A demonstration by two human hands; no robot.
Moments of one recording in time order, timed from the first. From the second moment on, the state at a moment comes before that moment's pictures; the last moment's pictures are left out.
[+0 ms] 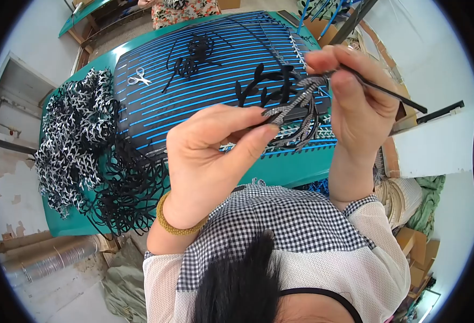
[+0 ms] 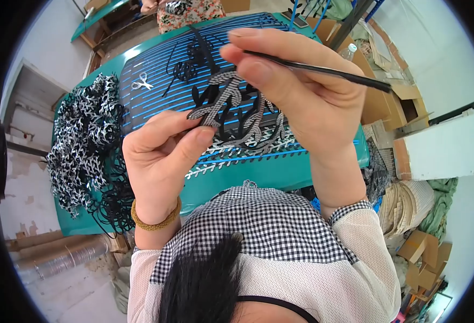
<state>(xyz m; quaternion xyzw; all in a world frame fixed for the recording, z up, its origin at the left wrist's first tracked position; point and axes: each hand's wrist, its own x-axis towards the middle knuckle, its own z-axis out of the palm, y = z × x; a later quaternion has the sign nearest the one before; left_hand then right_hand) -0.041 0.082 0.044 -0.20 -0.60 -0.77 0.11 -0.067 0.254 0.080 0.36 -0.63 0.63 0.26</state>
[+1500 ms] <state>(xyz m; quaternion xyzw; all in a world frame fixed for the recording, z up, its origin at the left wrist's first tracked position) -0.045 0.072 0.035 -0.28 -0.65 -0.66 0.25 -0.069 0.244 0.076 0.34 -0.57 0.73 0.15</state>
